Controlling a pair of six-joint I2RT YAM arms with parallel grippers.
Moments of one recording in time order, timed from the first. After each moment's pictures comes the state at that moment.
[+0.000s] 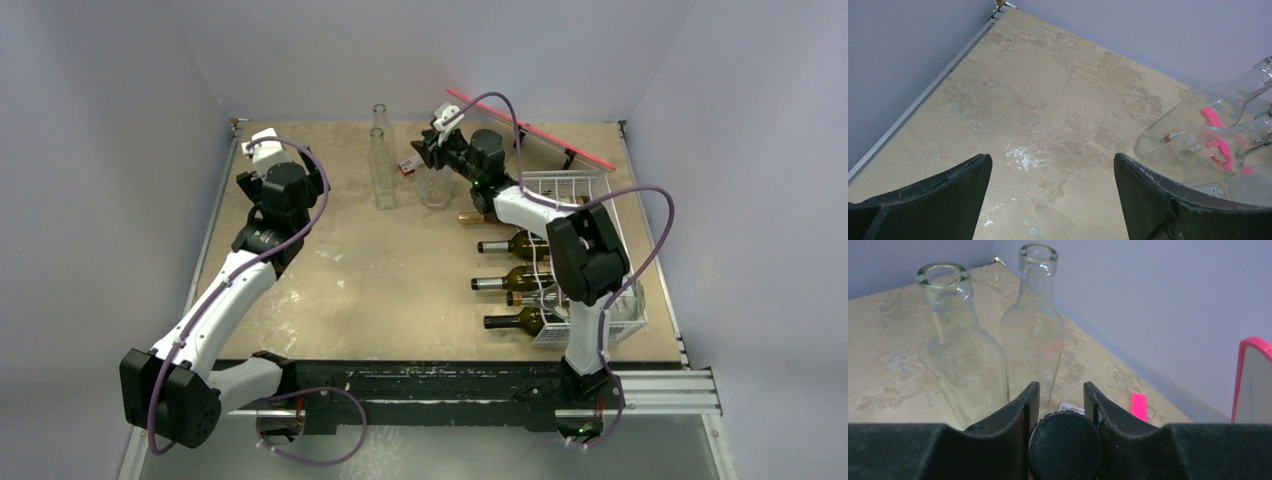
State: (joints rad) left arm -0.32 1.12 0.95 -0.13 -0.66 -0.38; right arm 0.49 1.98 1.37 0.65 -0.31 -0.14
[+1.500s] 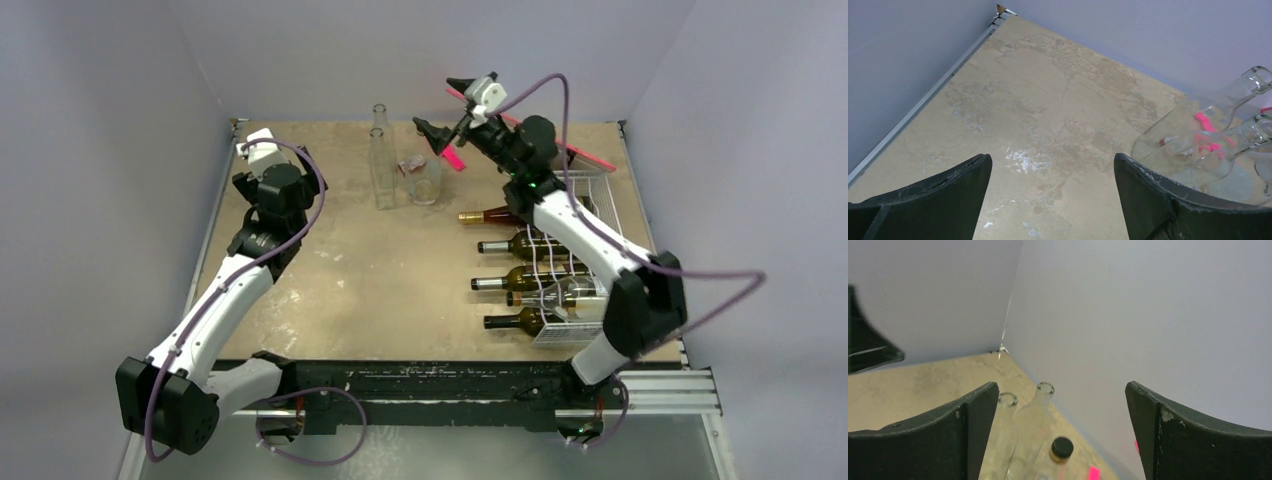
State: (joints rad) left arm -0.32 1.10 0.95 -0.13 -0.66 -0.38; right arm 0.48 1.66 1.34 0.68 -0.41 -0.15
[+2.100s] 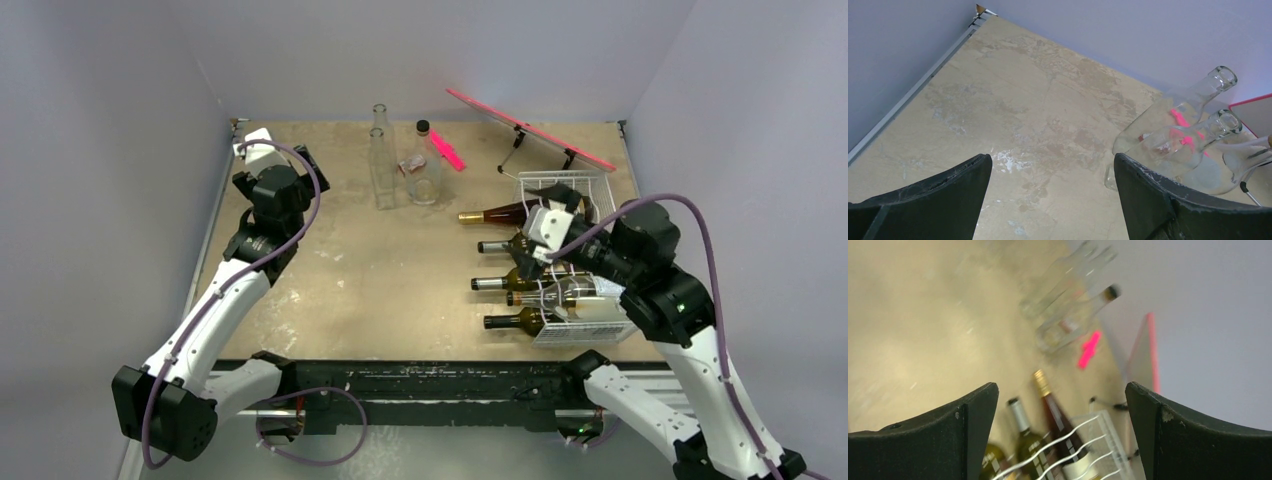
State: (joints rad) left arm -0.32 1.06 0.95 -0.13 -0.60 -0.41; right arm 0.49 0.78 1.21 -0.60 -0.41 -0.72
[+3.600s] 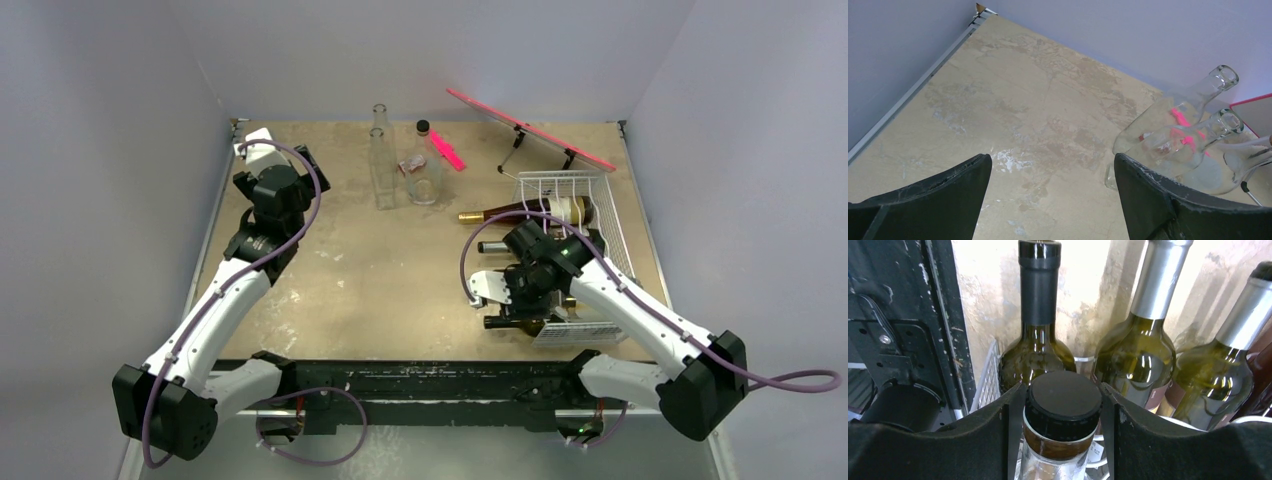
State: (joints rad) left arm -0.32 1.07 0.95 -0.13 -0.60 -0.41; right arm 0.62 1.15 0.94 -1.16 -0.16 -1.05
